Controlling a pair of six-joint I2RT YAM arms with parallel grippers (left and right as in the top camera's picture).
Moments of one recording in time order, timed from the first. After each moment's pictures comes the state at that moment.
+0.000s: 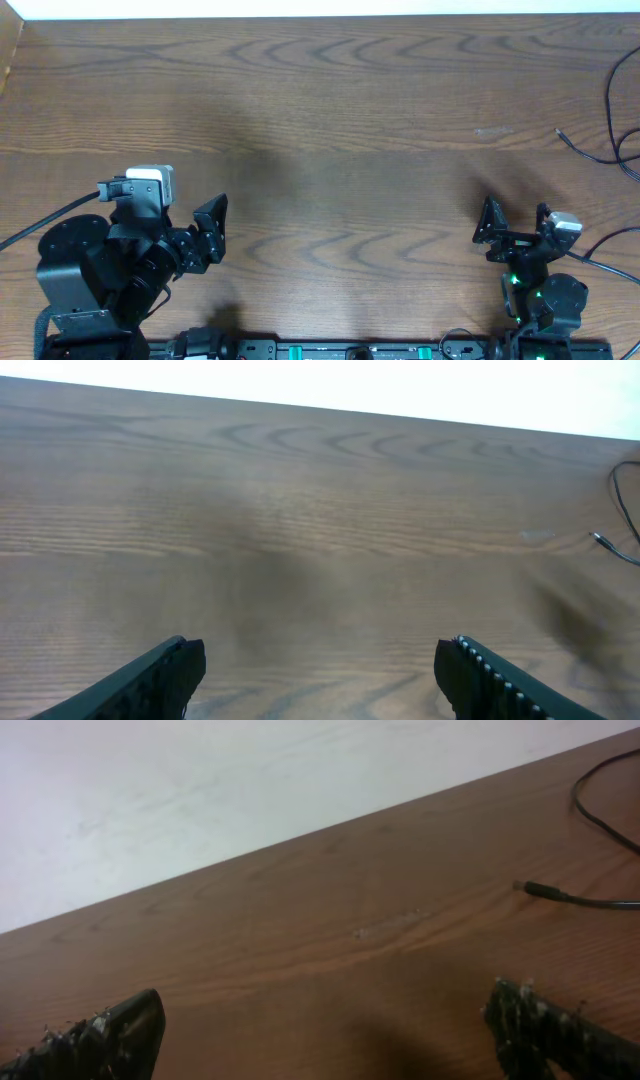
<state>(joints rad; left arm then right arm) 0.08 0.71 1.25 -1.12 0.30 -0.06 -0.09 0.07 0.01 -0.06 -0.09 0.31</state>
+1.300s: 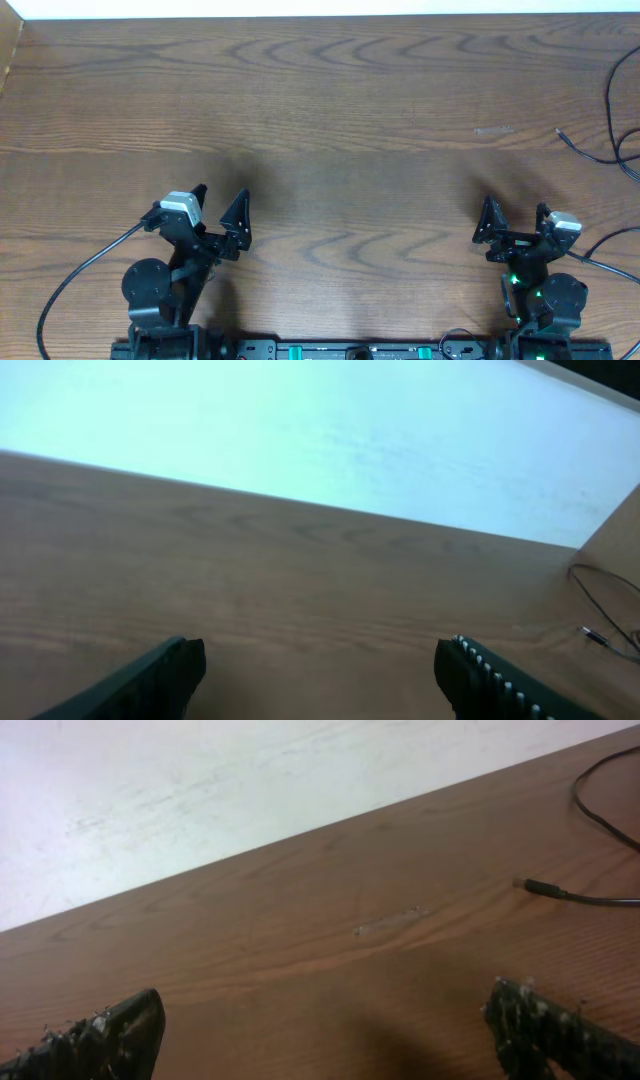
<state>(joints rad) 0.08 0.29 0.34 -0.20 0.38 -0.27 -0.09 0.08 0.01 -0.06 -0.09 0.31</state>
